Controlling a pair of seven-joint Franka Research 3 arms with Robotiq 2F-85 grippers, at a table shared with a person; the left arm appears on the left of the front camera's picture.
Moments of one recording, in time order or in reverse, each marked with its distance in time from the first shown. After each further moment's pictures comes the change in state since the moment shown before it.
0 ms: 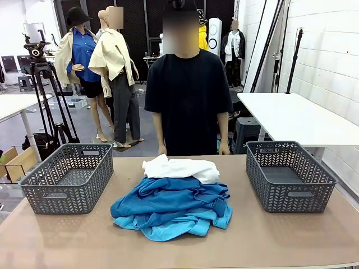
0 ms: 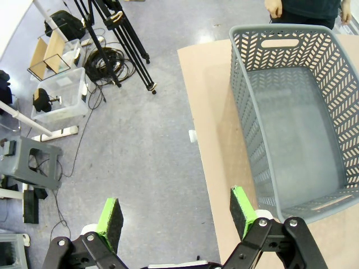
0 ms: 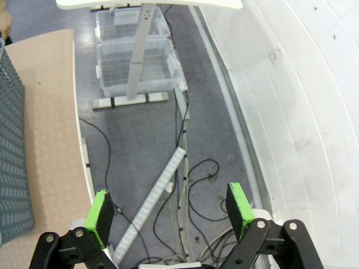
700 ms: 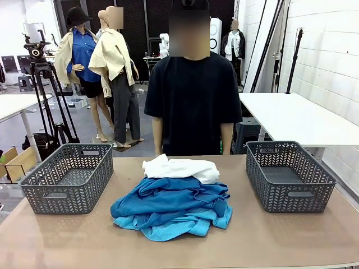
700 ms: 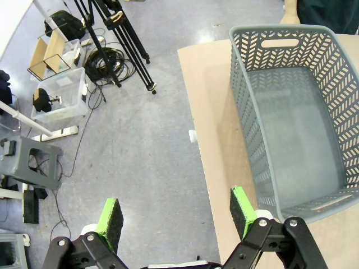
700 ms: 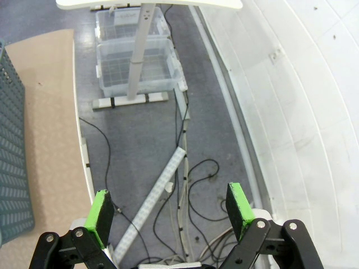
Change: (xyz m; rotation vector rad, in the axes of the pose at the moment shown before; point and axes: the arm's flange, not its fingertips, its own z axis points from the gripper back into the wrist) left arm 0.000 0.000 0.000 0.000 0.000 0.000; right arm 0.000 0.000 0.000 0.000 0.000 0.000
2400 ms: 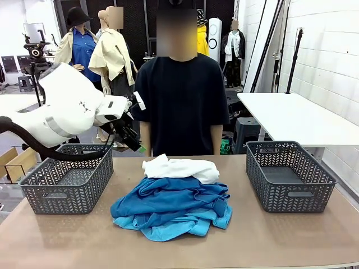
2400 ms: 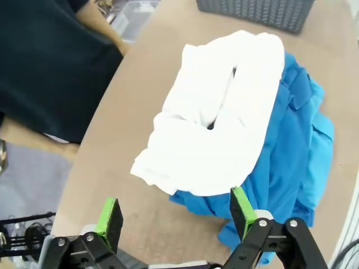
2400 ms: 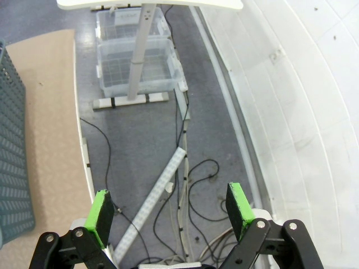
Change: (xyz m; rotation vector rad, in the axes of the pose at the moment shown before) left arm 0.141 -0.390 -0.014 -0.568 -0.145 -0.817; right arm 0.000 0.001 0.000 0.001 -0.001 0.002
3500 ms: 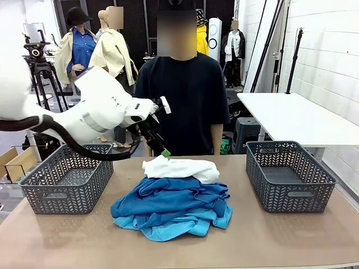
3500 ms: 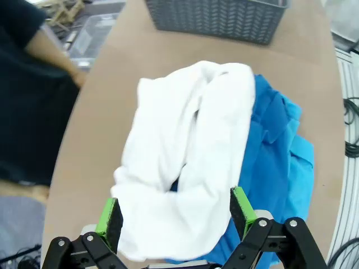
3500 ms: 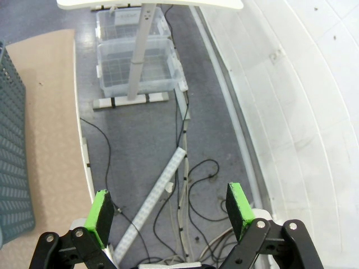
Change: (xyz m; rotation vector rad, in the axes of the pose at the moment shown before) left arm 0.054 -0.020 -0.060 -0.172 -0.012 -0.088; right arm 0.000 0.000 0.000 0.000 0.000 0.000
